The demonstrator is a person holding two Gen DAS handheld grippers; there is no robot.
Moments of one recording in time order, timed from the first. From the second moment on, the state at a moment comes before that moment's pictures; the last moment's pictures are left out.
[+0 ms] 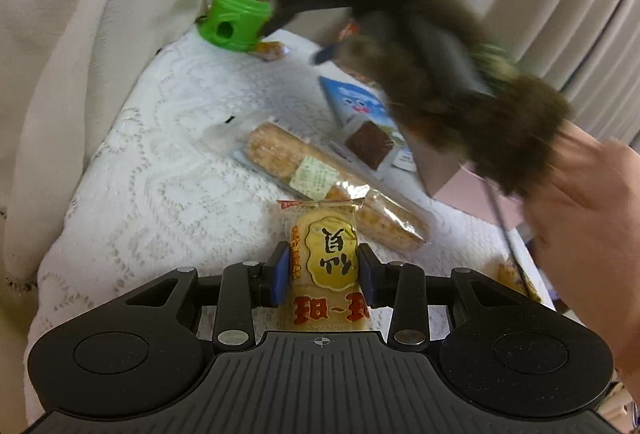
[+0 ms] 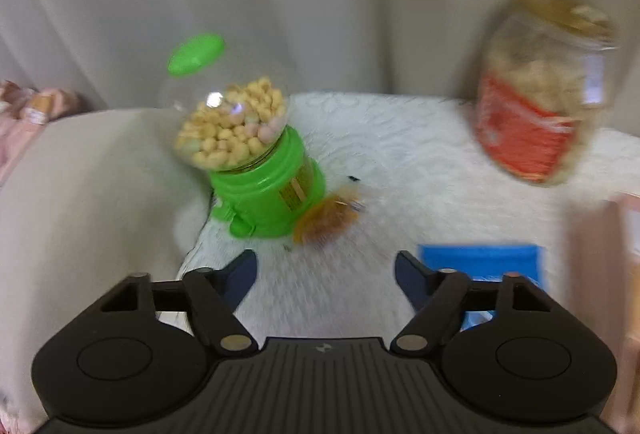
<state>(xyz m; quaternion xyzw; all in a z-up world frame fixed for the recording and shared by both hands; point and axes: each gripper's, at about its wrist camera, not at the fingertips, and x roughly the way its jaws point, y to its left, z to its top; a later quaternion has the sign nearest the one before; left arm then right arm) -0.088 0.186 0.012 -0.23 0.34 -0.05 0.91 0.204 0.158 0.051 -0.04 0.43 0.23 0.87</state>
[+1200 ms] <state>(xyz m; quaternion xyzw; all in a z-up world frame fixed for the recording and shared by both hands) -0.084 0.184 0.004 -0.25 0.34 -0.08 0.90 0.217 0.147 0.049 -0.10 0.45 0.18 0.87</state>
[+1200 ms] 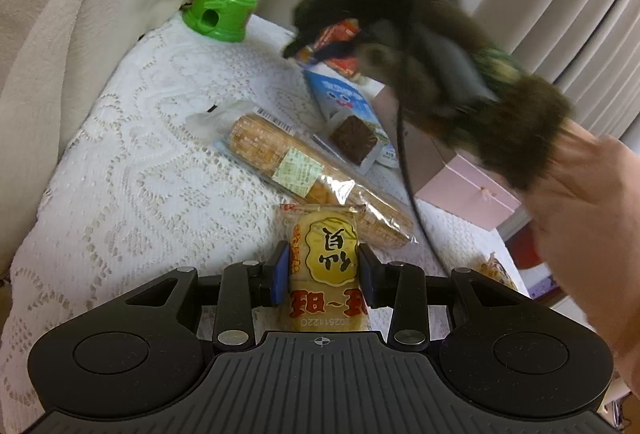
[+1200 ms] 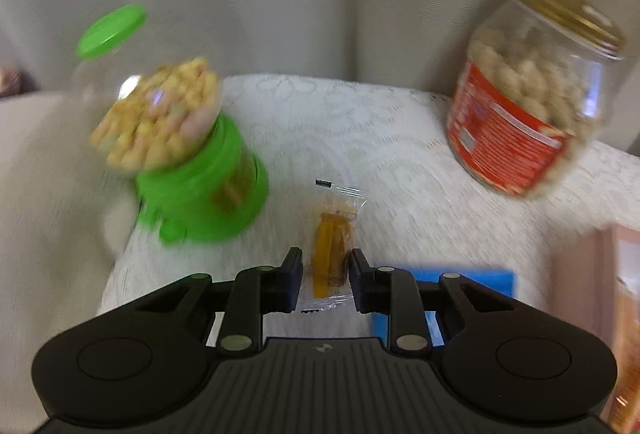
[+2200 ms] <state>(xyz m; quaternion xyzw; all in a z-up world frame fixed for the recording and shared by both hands) -0.076 0.068 0.042 -0.15 0.39 -0.15 0.90 -0.032 -0.114 0.061 0.00 0.42 0.19 0.89</state>
